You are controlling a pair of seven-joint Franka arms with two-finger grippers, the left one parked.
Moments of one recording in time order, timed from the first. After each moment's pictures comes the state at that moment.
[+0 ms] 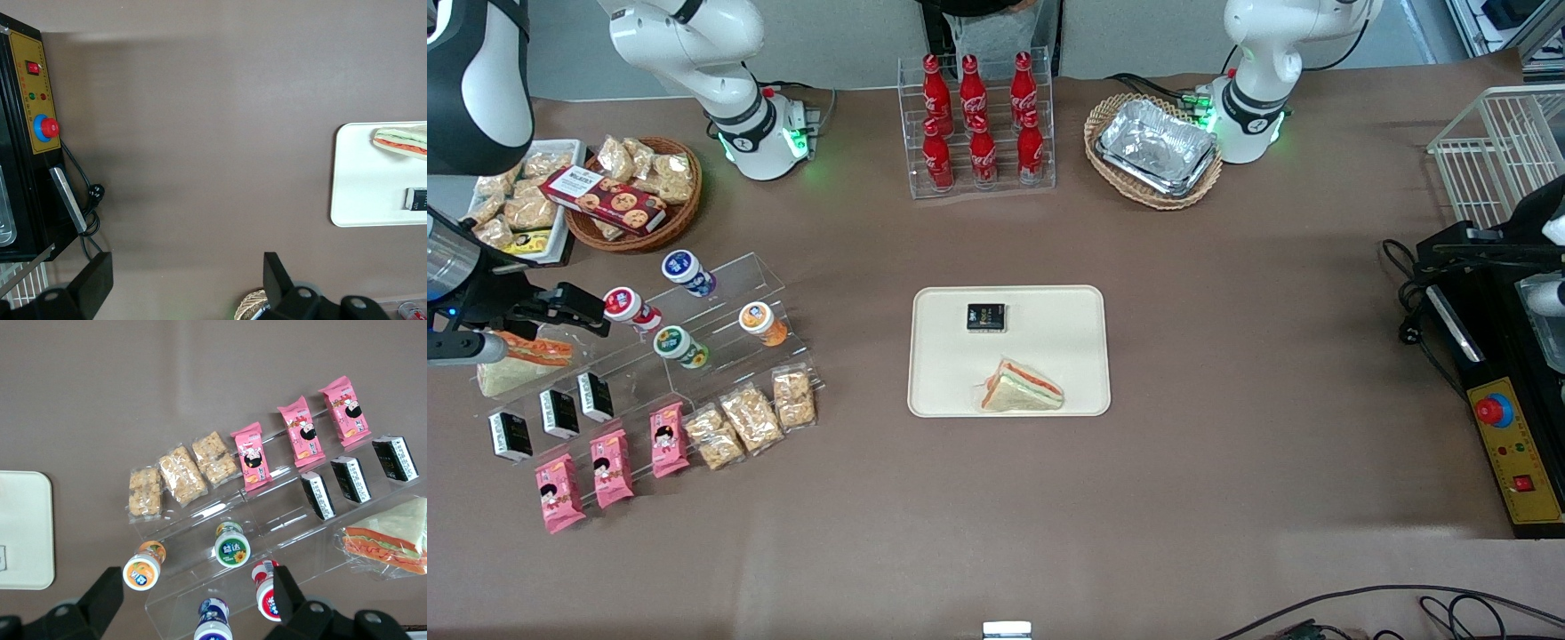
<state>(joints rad) 0.09 0.05 -0.11 -1.63 0.02 1.72 -0.02</state>
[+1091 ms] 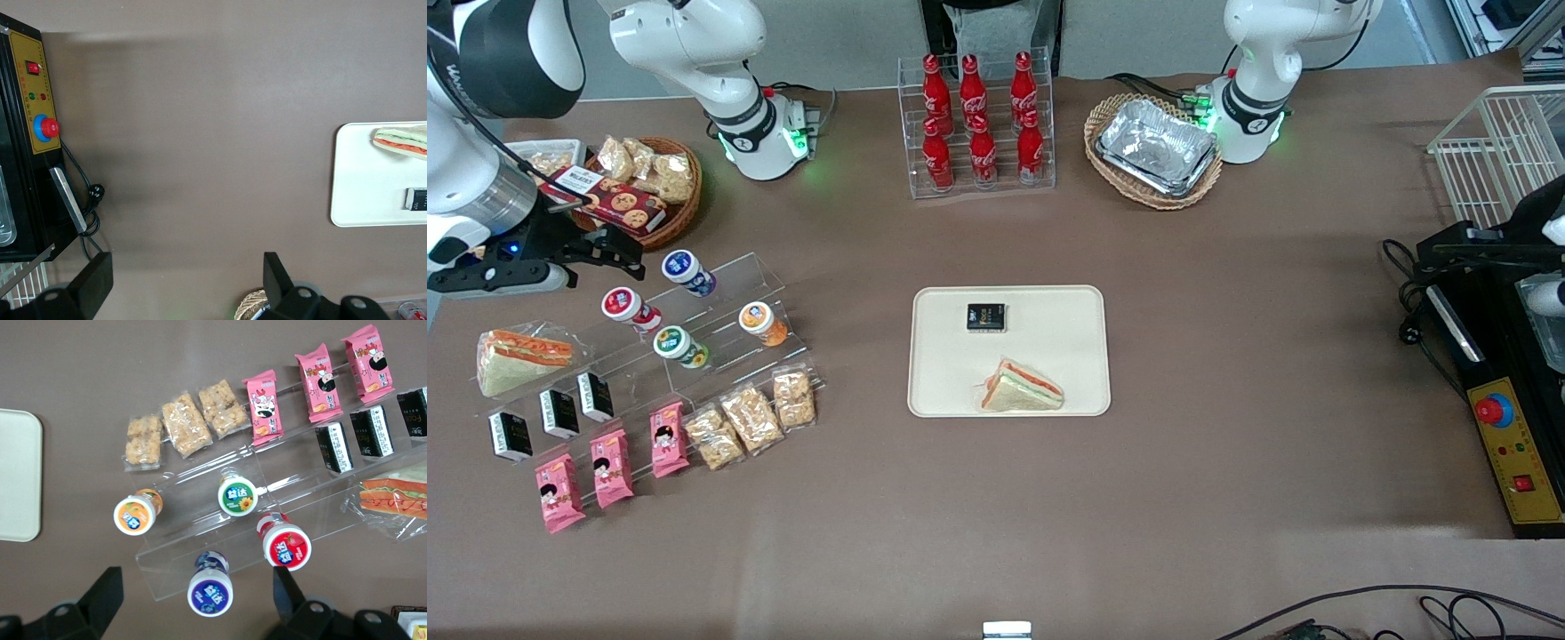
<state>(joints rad) 0.09 -0.22 -0.10 -2.03 -0.01 1.82 -0.07</state>
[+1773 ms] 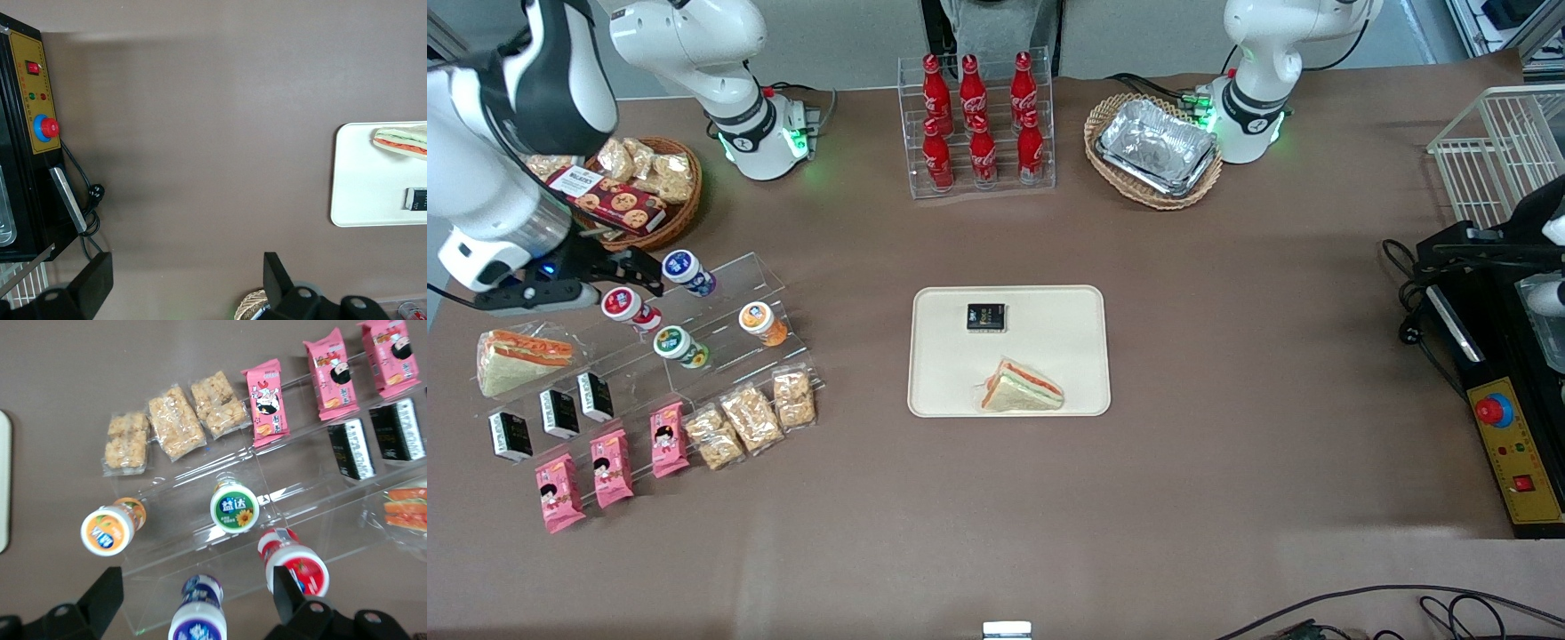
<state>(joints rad) 0.09 -0.21 -0.12 -2.20 -0.01 2.03 -0.10</state>
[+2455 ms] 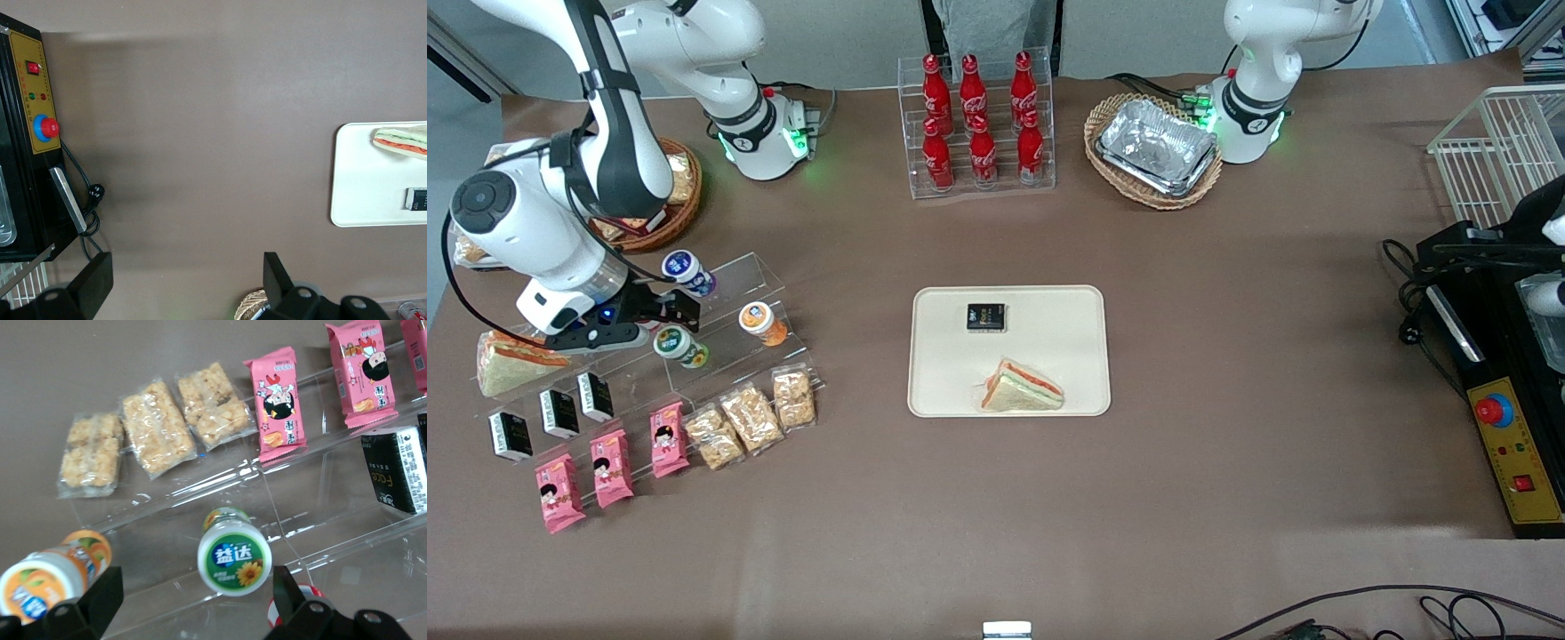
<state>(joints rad) 0.08 -0.07 -0.12 -2.33 -0.01 2.31 -0.12</state>
